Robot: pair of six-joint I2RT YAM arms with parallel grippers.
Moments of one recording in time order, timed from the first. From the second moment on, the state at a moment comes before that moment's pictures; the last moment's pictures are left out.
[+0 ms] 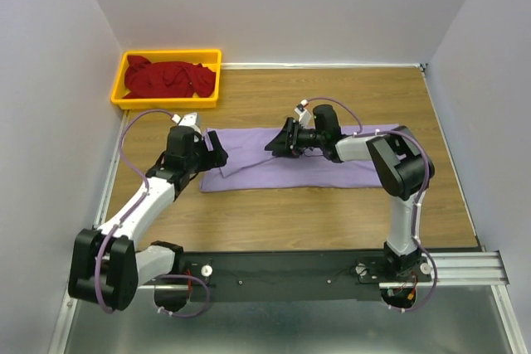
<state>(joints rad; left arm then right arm) -0.24 1.11 0.61 -0.11 0.06 -0.43 0.46 2.03 1.06 0.48 -0.77 0.87</state>
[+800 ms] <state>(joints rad) -0.19 1.53 0.72 -0.06 0.35 -0.48 0.39 2.20 1.07 0.70 -0.86 1.02</state>
